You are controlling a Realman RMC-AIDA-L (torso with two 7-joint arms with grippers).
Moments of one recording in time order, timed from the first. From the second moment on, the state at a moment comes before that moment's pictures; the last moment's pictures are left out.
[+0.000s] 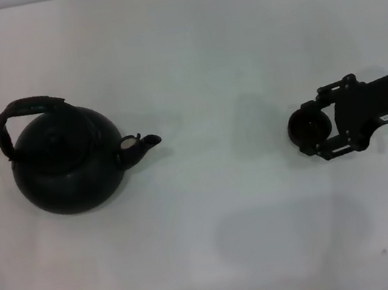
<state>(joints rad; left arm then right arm) -0.17 -2.08 0.83 -0.10 0.65 1.60 -0.24 0.37 2.00 -1.32 -0.97 1.07 1.29 -1.63</state>
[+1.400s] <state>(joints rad) -0.16 -2.08 0.84 -0.10 0.65 1.61 -0.24 0.47 2.02 -1.62 -0.96 1.17 1.16 -1.55</state>
